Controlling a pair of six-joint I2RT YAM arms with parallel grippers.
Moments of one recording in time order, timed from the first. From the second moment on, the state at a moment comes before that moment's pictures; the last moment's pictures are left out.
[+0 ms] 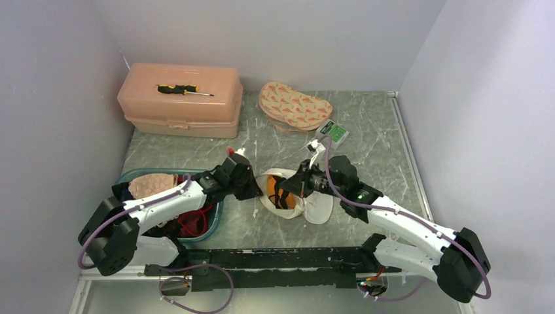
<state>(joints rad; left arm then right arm) -0.77 1.29 0.71 -0.24 0.03 -0.91 0.75 0.98 0.56 0.12 -0.33 0.56</state>
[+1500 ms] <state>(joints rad) -0.76 1.27 0.90 -0.44 0.02 -0.83 0.54 0.68 0.84 -0.11 -0.41 0.51</state>
